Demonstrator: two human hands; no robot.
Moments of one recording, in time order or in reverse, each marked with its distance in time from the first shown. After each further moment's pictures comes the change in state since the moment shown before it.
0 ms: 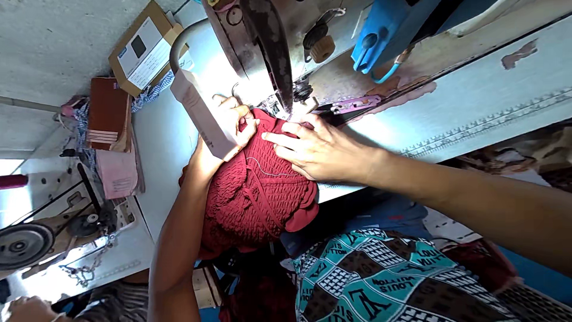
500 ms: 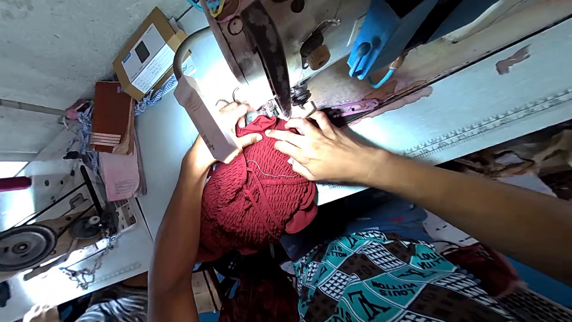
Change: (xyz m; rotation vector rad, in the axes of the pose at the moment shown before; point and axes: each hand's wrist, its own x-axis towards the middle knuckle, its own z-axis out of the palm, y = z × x) left_hand 0.002 -0.010 -0.011 -0.240 -0.138 0.039; right_hand -0.003 0.004 0.003 0.060 0.008 0.097
